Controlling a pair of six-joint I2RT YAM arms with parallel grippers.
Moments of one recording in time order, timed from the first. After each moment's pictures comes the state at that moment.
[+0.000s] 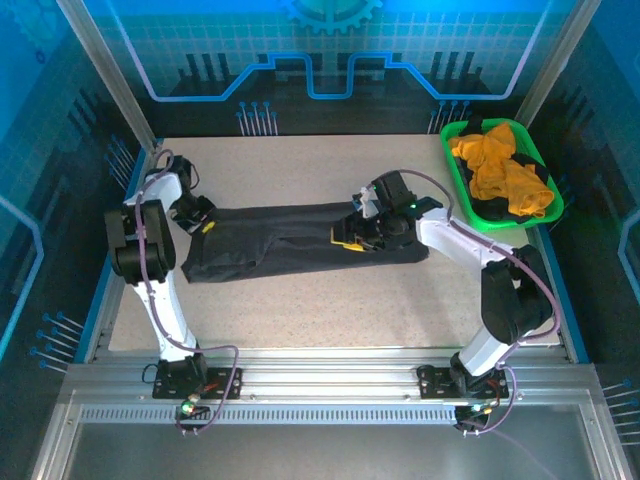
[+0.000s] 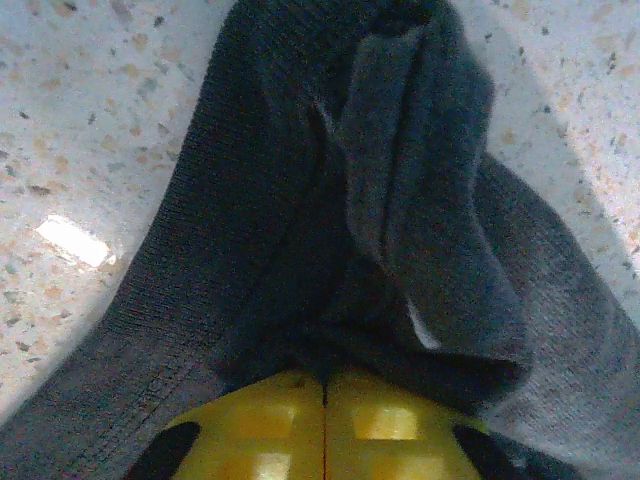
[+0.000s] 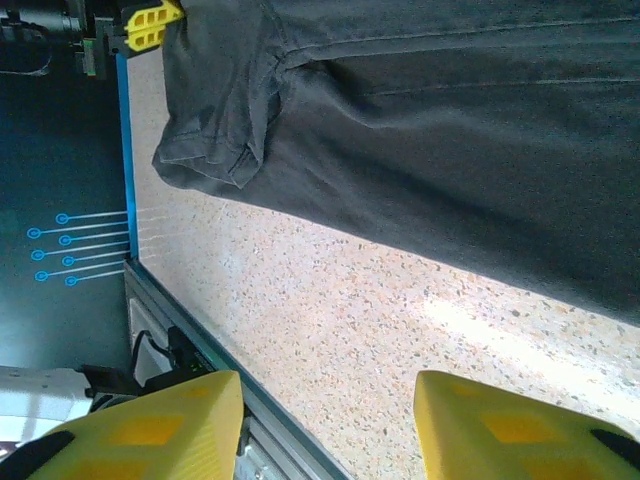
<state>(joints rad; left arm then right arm) 0.22 2.10 1.55 -0.89 0.15 -0.65 0.46 1.63 1.17 -0.53 -0.65 0.61</state>
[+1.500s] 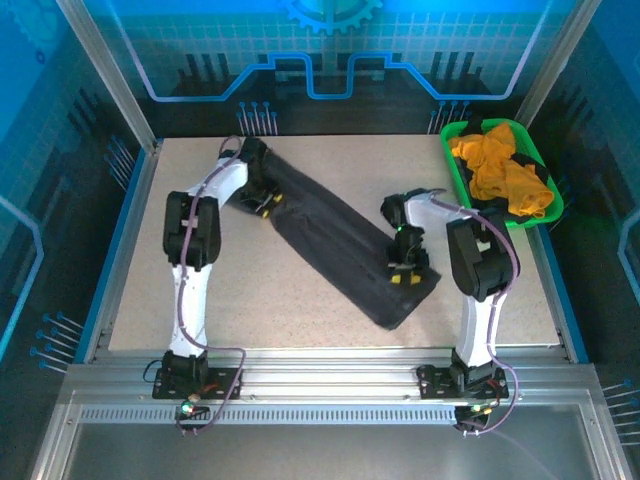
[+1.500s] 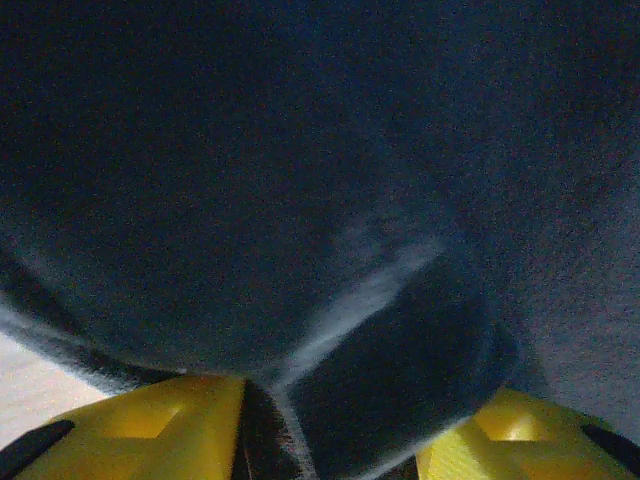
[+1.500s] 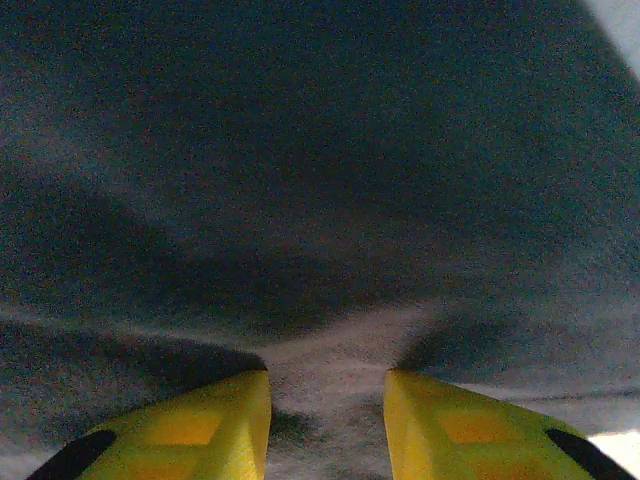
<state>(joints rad) -0.15 2.40 2.02 -0.89 0.19 -1.07 0.38 1.95 1.27 -1.20 -0.07 0.50</state>
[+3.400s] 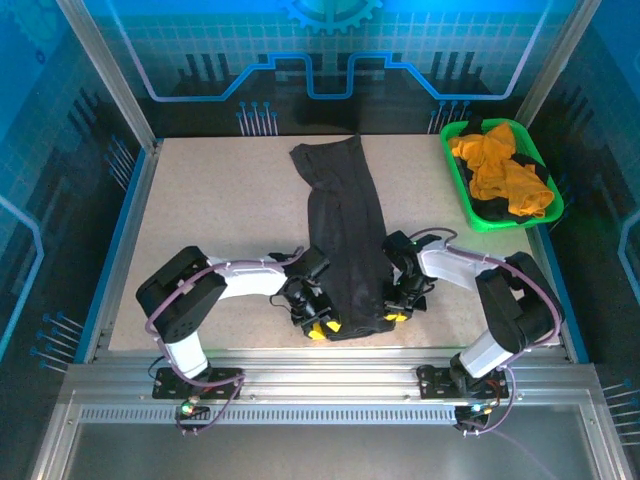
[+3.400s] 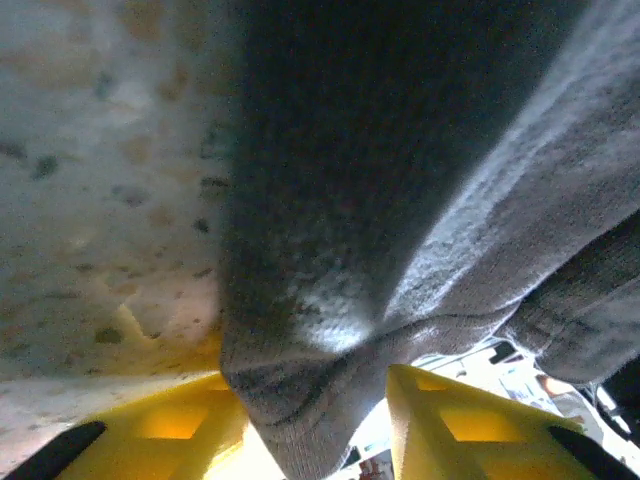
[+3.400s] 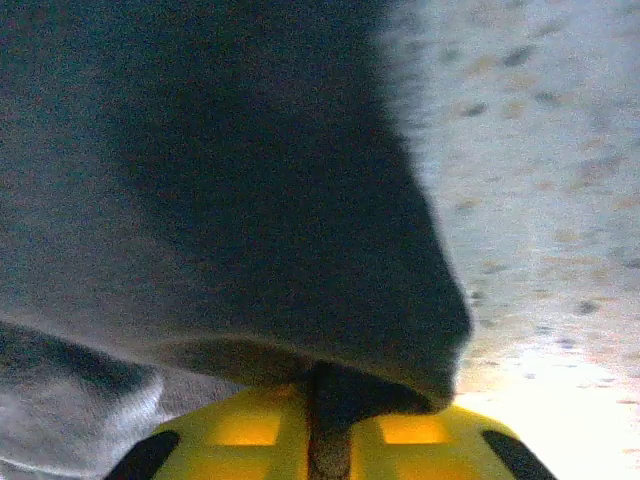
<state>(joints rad) -0.79 1.75 0.88 -0.50 0.66 -1.17 0.50 1.57 0.81 -0.91 -0.31 0.62</state>
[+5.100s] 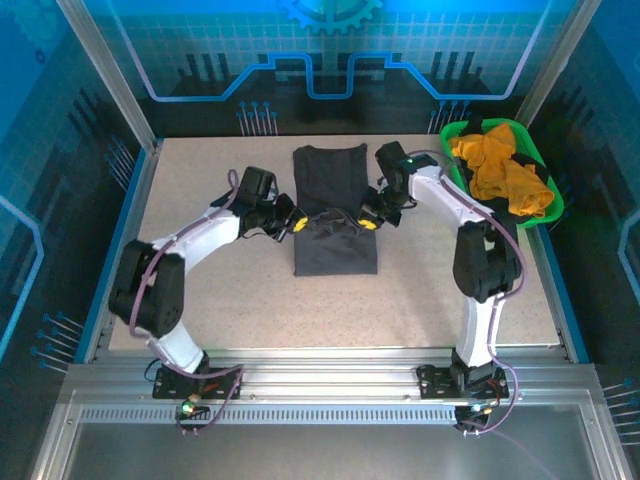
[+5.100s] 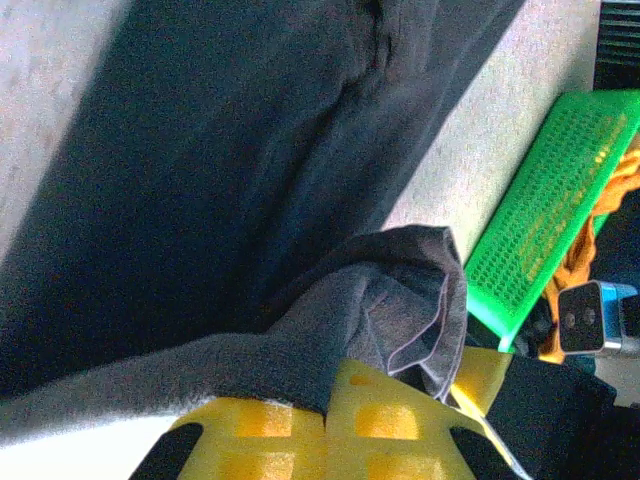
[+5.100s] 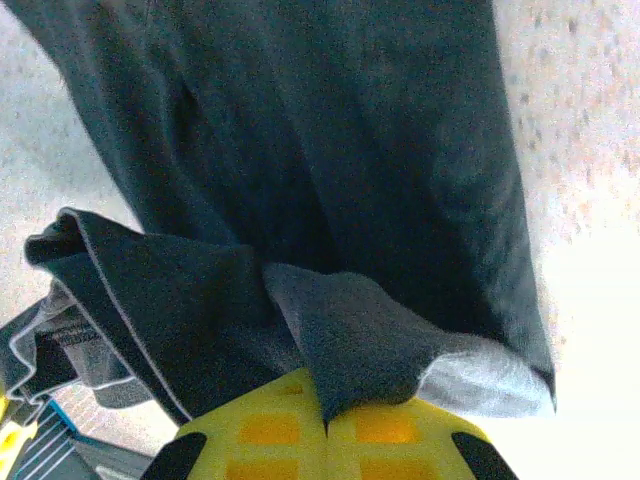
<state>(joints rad) -0.31 1.71 1.16 -0.31 0.47 -1.26 0.34 1.98 1.67 -1.03 -0.39 0.77</state>
